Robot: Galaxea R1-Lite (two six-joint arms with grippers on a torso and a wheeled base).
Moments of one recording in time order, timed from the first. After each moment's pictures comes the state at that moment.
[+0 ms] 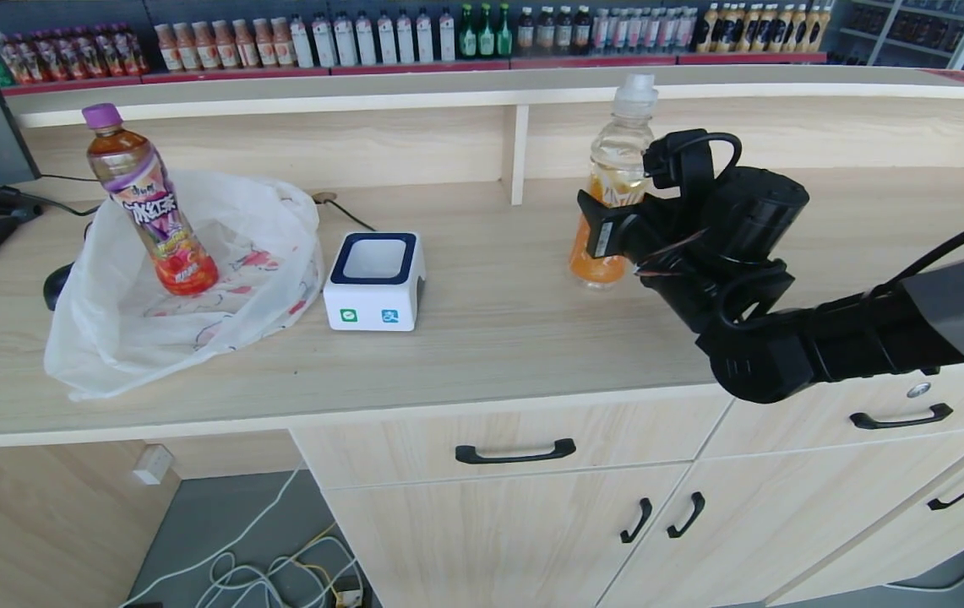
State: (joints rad) left arm 0.00 0.00 0.00 0.00 0.00 0.01; right arm 0.44 2.09 -1.35 -1.06 -0.14 -0.13
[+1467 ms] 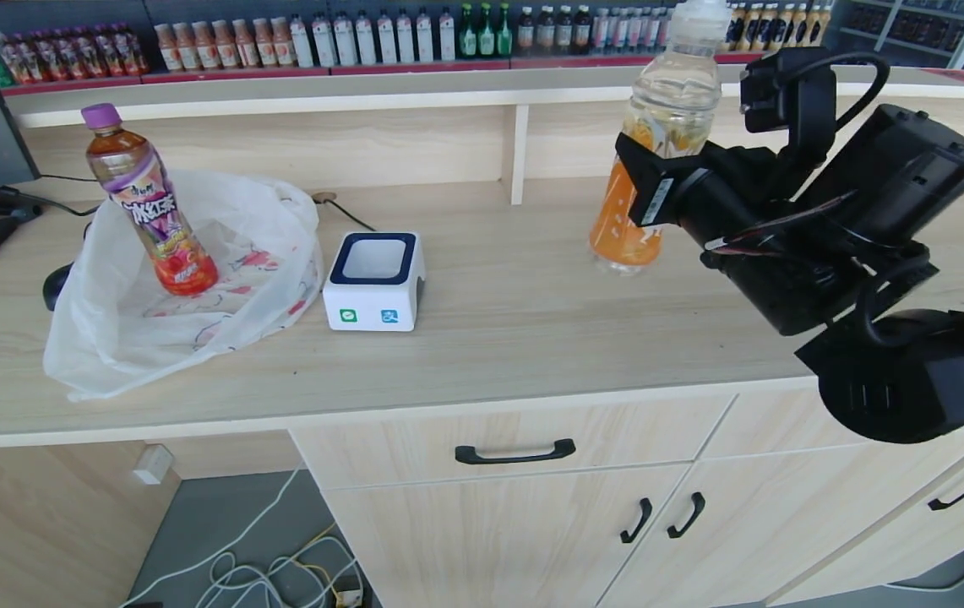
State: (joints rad) left arm 0.00 0.00 0.00 0.00 0.00 0.01; right arm 0.52 1.82 -1.09 -1.16 -0.19 -0.16
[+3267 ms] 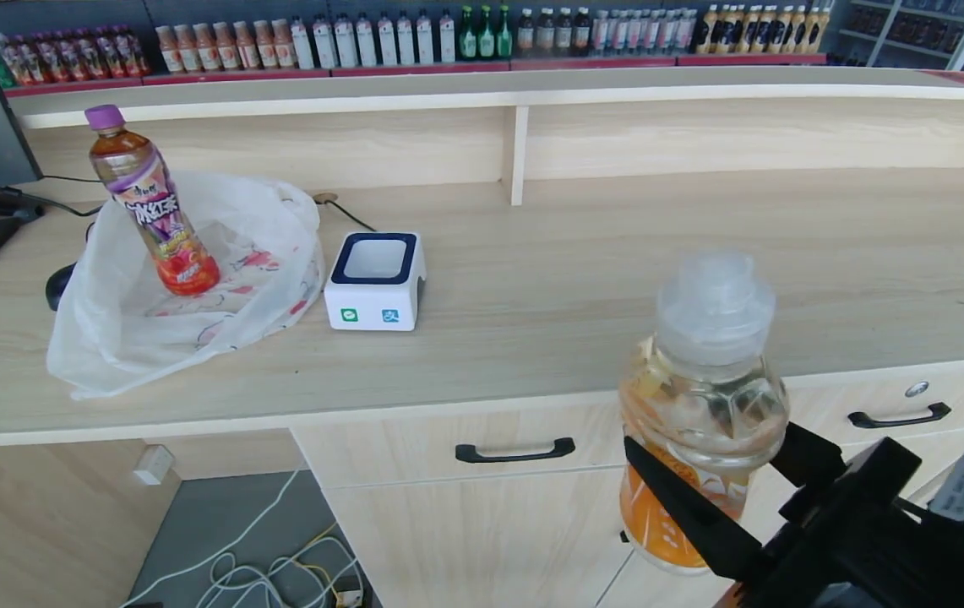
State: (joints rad) left arm 0.00 0.00 0.00 0.00 0.00 0.01; right arm 1.09 1.50 -0.21 -1.57 -0.44 -0.49
